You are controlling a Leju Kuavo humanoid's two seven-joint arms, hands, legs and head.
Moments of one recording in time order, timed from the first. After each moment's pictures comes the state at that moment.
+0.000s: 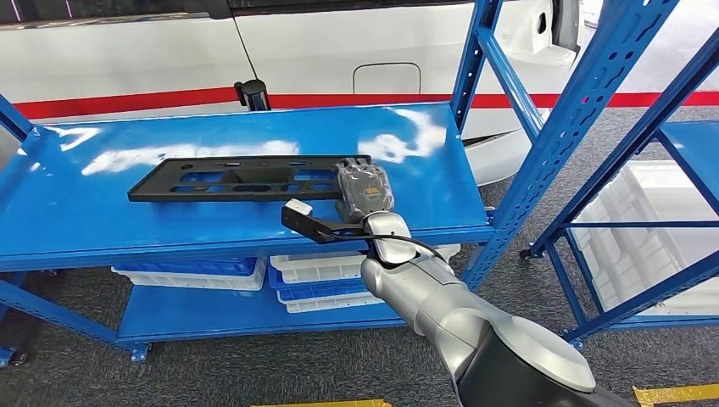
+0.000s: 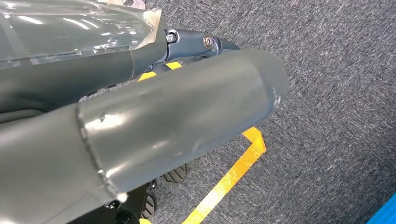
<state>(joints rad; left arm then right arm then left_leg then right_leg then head) -0.14 -0.16 0.83 -0.20 -0.07 0.38 -0.41 -1.00 0.35 1.18 -0.29 0.64 -0.48 0.24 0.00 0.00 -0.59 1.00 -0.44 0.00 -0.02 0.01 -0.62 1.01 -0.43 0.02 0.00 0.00</state>
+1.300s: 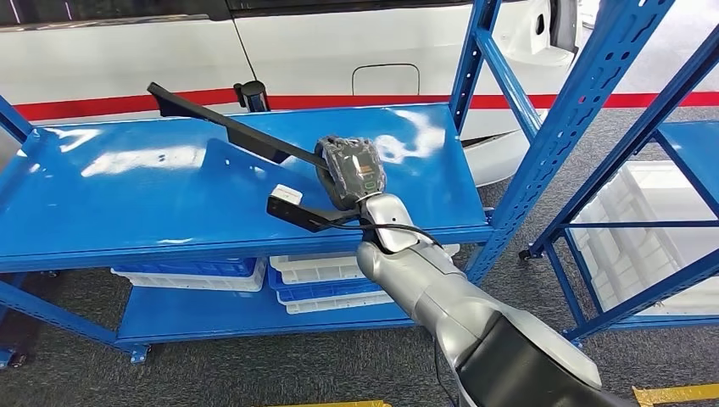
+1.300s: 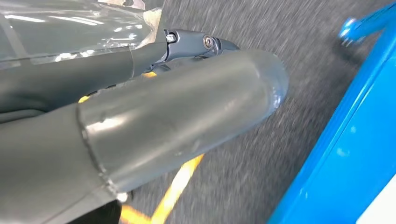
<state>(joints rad) -0.15 -0.15 0.78 -0.20 -0.14 0.30 -0.58 -1.01 0.35 0.93 -0.40 0.83 -0.64 0.02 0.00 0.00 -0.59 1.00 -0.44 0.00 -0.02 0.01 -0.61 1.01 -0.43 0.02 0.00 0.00</state>
